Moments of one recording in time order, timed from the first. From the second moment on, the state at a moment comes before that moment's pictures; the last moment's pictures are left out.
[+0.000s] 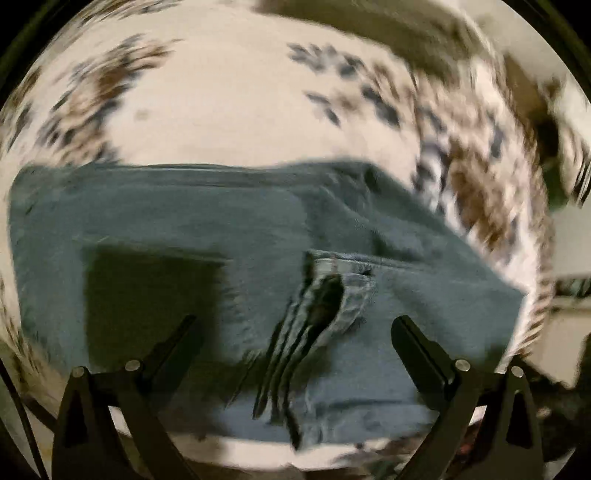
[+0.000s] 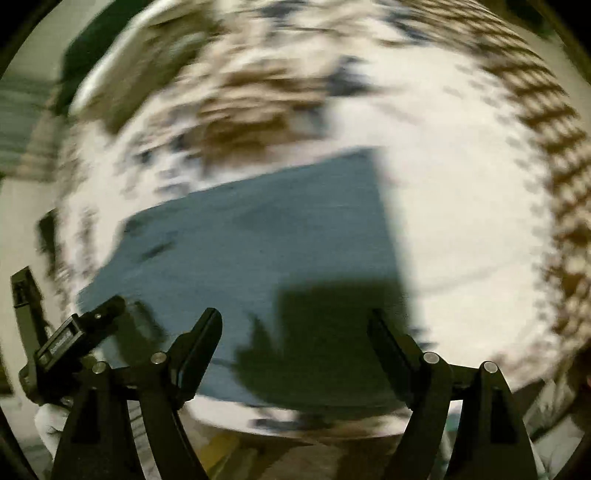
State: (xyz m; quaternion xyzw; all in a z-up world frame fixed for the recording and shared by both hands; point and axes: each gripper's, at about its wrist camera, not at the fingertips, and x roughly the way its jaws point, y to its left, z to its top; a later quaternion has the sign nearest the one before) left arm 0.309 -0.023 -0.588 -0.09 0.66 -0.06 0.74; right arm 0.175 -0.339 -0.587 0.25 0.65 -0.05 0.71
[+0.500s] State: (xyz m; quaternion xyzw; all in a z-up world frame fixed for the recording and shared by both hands) left arm 0.293 -0.019 -0.587 -0.02 0.67 -0.02 0.74; right arm 0.149 -0.361 -0.669 0.23 0.74 -0.09 0.62
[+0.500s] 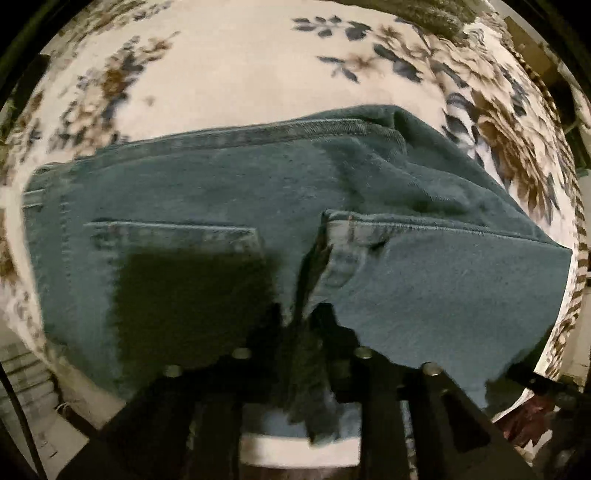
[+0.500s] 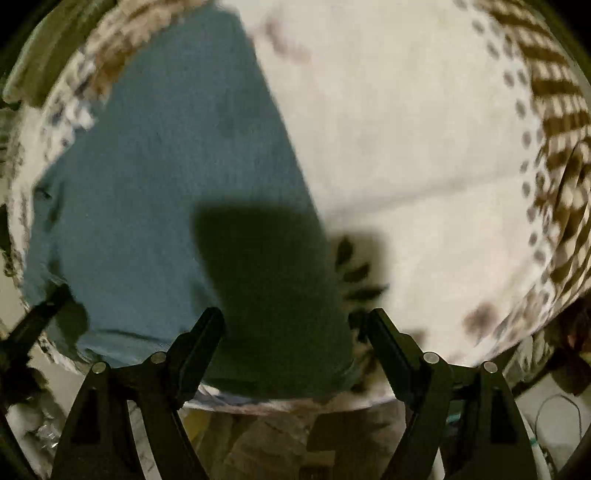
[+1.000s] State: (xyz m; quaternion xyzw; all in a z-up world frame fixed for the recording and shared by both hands) left arm 0.238 -0.017 -0.606 0.01 0.70 -0.06 0.71; right arm 0.147 -0.362 -0.681 0.19 0.78 -0.07 0.59
